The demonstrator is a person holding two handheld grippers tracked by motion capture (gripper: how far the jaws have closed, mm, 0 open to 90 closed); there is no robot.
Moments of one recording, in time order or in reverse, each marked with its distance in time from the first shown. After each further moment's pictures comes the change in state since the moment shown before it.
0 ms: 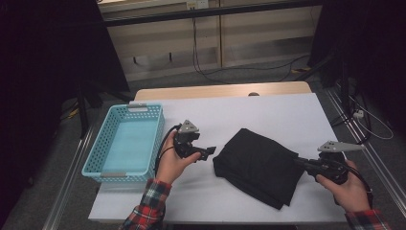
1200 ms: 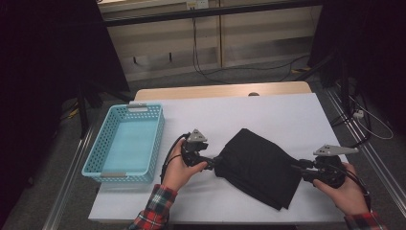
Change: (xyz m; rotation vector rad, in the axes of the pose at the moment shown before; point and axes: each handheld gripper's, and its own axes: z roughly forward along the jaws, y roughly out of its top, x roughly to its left) left arm -0.019 -0.018 0.018 0.049 -0.065 0.019; right arm 0.001 -0.010 0.008 0.059 -0.072 -0.032
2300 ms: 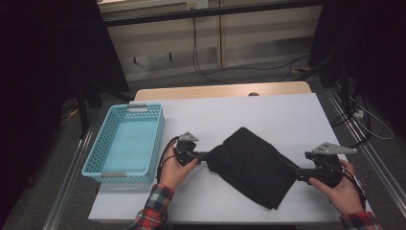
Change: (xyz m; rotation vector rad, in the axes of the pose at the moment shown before) left arm 0.026 -0.018 -0.004 0.037 -0.010 -0.161; right arm 0.003 0.004 0.006 -0.081 -0.059 0.006
